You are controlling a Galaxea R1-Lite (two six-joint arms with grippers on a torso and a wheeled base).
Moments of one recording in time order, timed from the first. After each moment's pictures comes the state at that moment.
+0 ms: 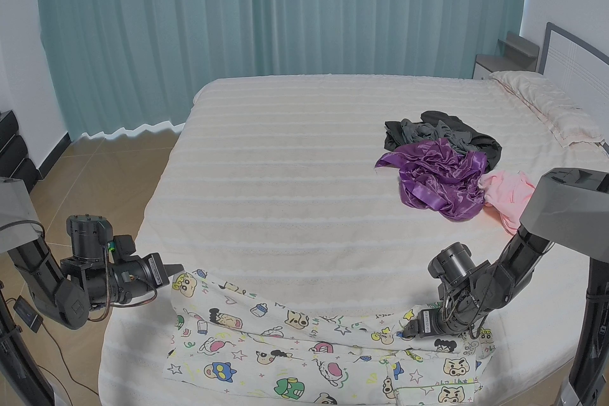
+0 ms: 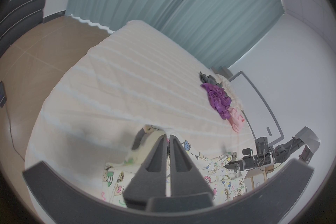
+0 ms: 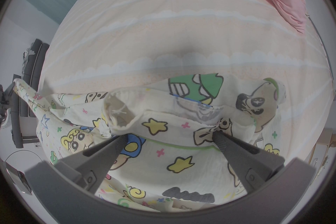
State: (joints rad) left arm -0.03 1.97 -0.36 -1.05 -0.44 -0.48; right arm 0.41 2.23 -0.74 -0.21 -0.03 0.43
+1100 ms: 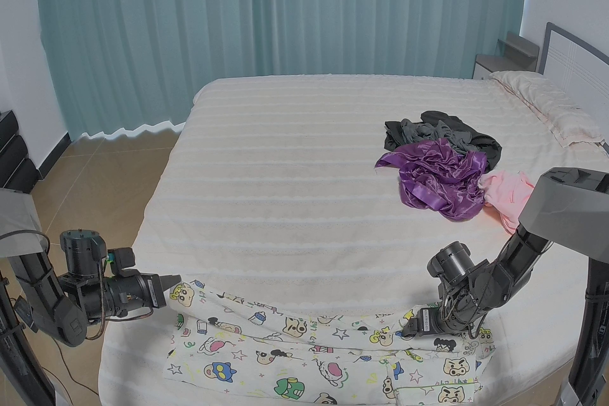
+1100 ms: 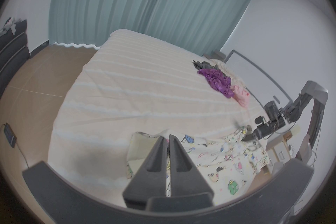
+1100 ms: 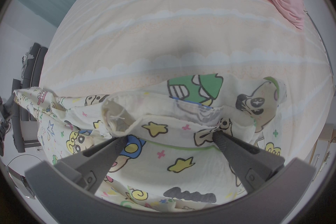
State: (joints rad) left arm 0.00 2.01 -0.21 -1.21 -0.45 -0.18; right arm 0.41 2.23 -0.75 -0.20 -0.03 0.46
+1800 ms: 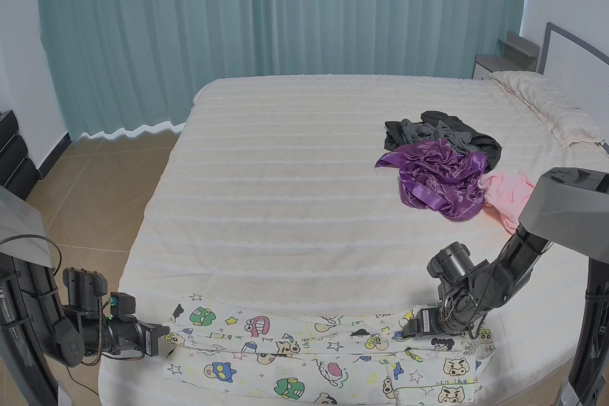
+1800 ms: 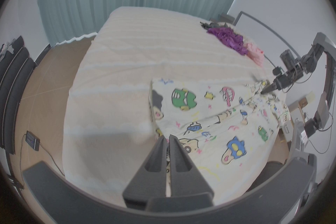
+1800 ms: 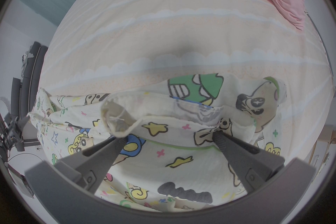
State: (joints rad) left arm 0.06 2.15 -0.03 -1.21 -0.36 0.13; right arm 0.41 2.23 -0.75 -0.19 -0.03 0.45
